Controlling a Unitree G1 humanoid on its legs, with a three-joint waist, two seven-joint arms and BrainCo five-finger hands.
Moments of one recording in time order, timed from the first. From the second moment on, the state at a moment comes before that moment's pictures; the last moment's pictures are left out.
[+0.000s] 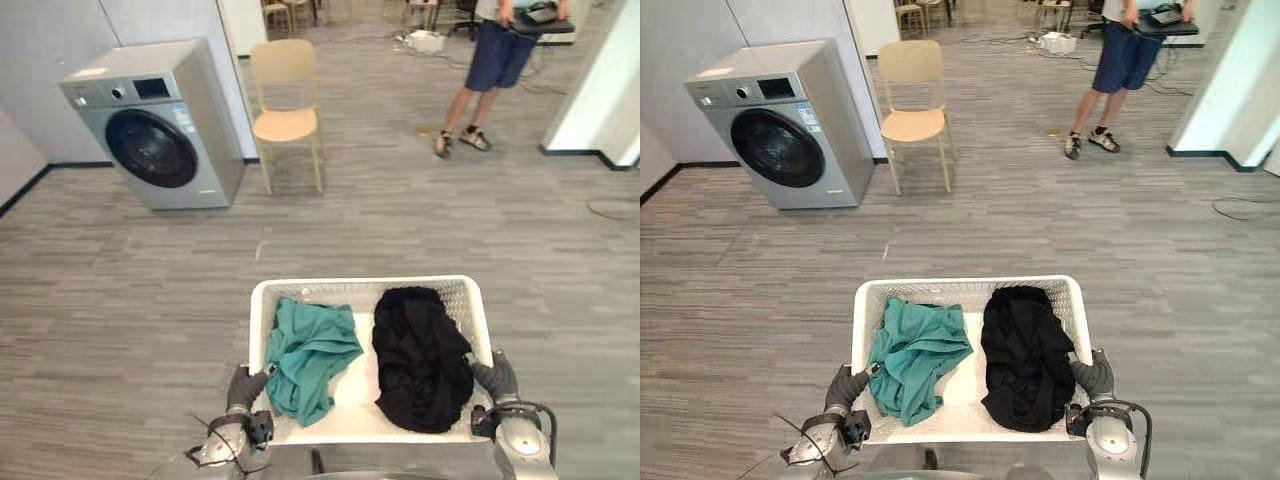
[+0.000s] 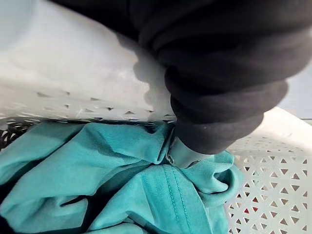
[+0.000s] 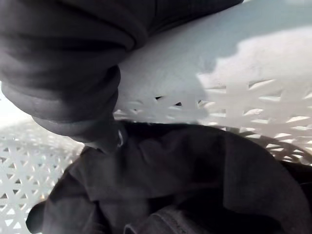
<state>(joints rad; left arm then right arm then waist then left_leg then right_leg) 0.37 -0.01 -0.01 0.03 -0.15 0.14 0.07 0.32 -0.09 -0.16 -0.04 -0.11 0.13 -0.06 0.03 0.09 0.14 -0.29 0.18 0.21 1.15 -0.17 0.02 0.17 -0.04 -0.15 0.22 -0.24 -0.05</state>
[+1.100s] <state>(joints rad) 0.35 -0.01 0.01 0.01 -0.13 0.14 0.07 0.32 -0.04 -0.15 -0.06 -0.12 0.13 -0.09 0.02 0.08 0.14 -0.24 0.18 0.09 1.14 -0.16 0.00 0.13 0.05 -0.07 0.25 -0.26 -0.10</state>
